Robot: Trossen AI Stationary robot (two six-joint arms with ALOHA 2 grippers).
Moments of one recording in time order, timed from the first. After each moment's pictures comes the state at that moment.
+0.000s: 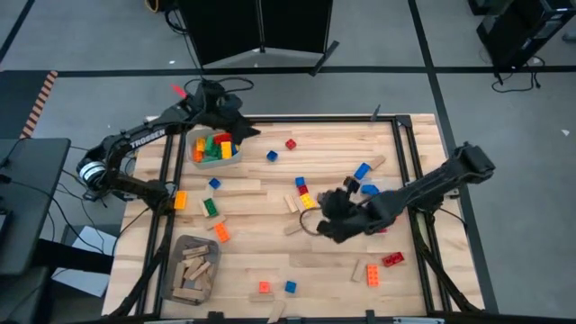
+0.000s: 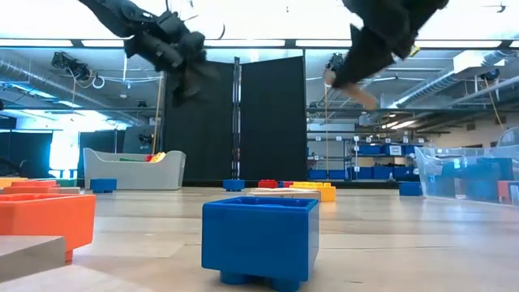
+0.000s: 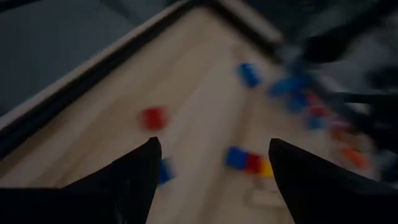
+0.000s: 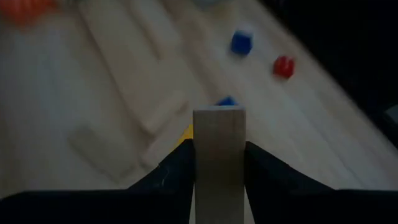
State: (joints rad) left arm 0.79 1.33 1.02 -0.32 0.56 -0.16; right arm 0.40 1.55 1.10 -0.67 0.77 0.69
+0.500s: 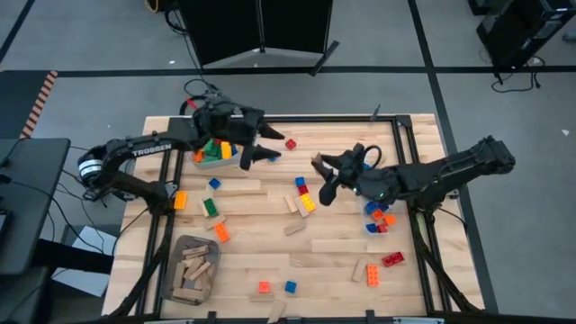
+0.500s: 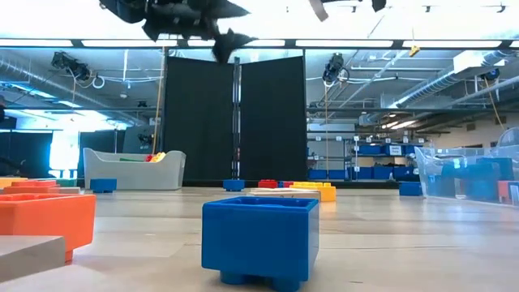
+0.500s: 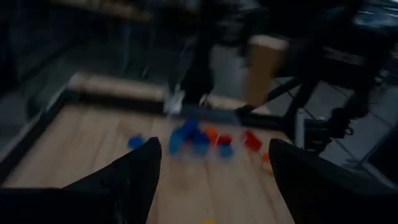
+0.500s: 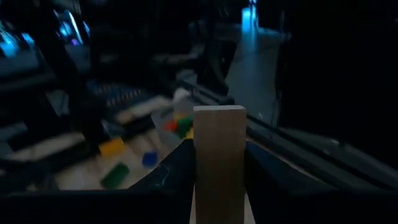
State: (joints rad) left arm 0.47 1.33 1.02 0.12 0.64 -0.09; right arm 0.27 1.28 1.10 -0.16 0.86 0.38
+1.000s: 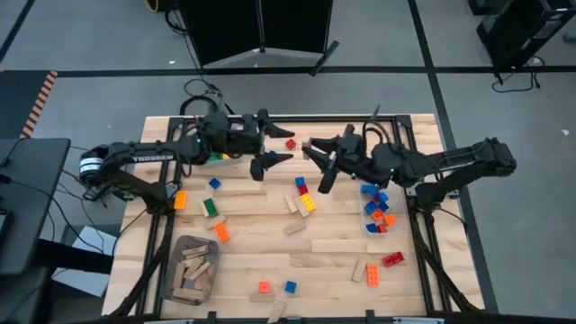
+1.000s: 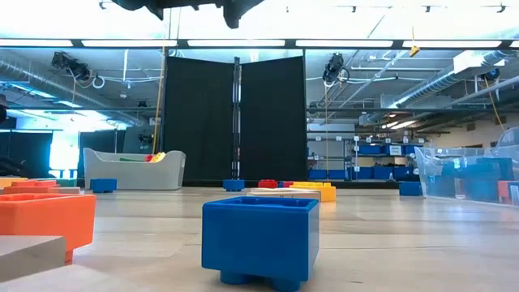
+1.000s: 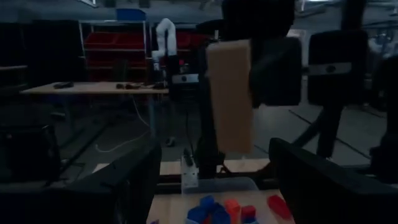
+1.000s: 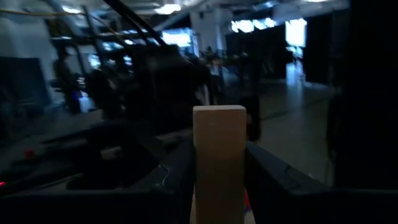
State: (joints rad) left arm 0.26 1.34 1.02 0.43 0.32 -0.03; right arm 0.14 1.27 1.10 0.24 0.56 0.12
